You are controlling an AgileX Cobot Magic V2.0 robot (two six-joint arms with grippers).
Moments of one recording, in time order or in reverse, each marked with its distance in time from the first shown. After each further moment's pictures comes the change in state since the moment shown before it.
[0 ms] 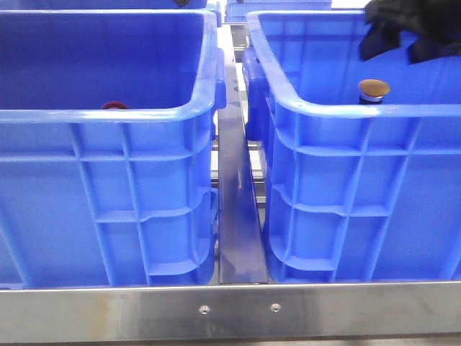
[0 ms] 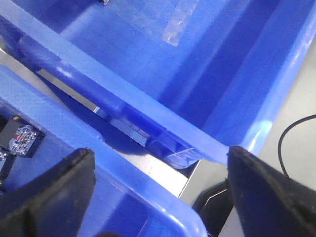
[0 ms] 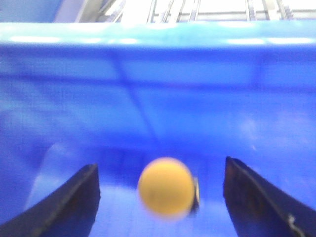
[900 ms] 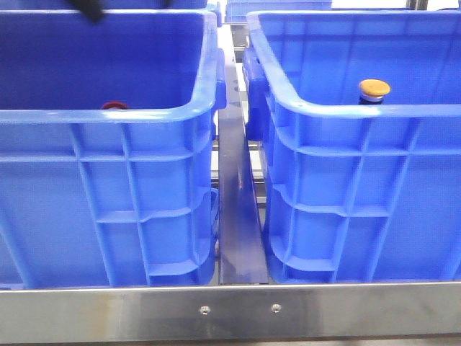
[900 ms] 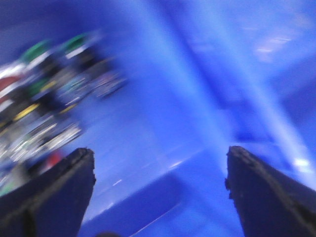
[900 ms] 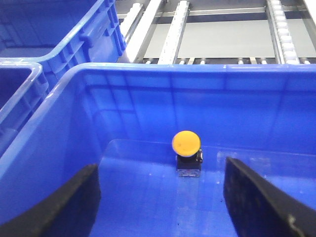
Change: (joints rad) left arm 0.177 0.000 0.000 0.156 0.069 -0.452; right arm 0.000 -0.655 0.397 0.000 0.006 0.000
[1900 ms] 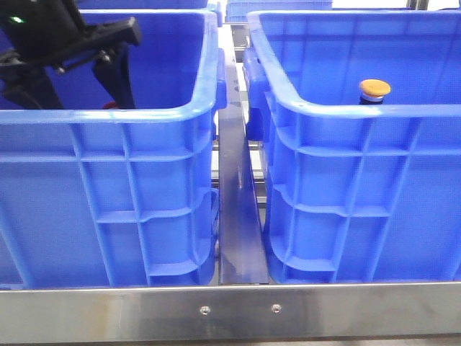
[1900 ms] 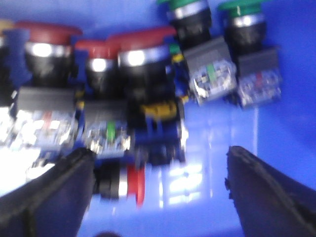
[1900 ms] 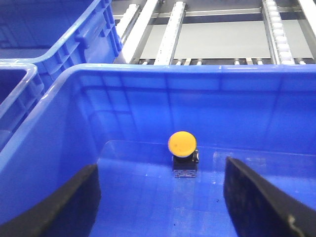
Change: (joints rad) left arm 0.237 0.322 -0.028 -0.097 -0.049 -0.062; right arm 0.000 0.000 0.001 0.000 -0.012 0.000
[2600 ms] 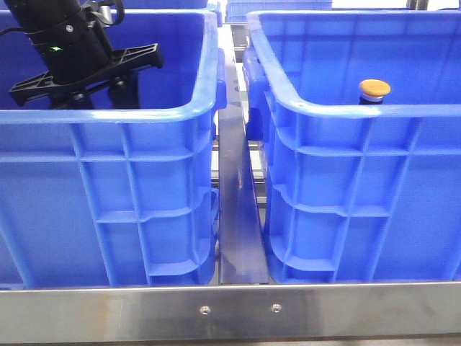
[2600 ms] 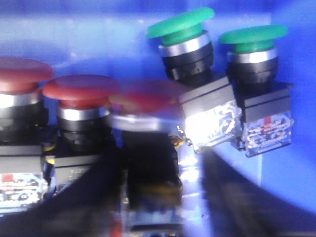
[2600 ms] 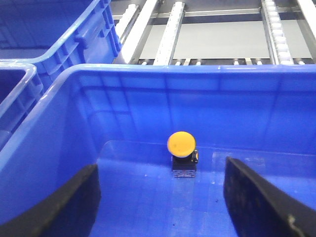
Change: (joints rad) left arm 0.002 0.125 -0.088 -0.040 -0.020 0.015; right arm 0.000 0.000 0.000 0.000 -0.002 0.000
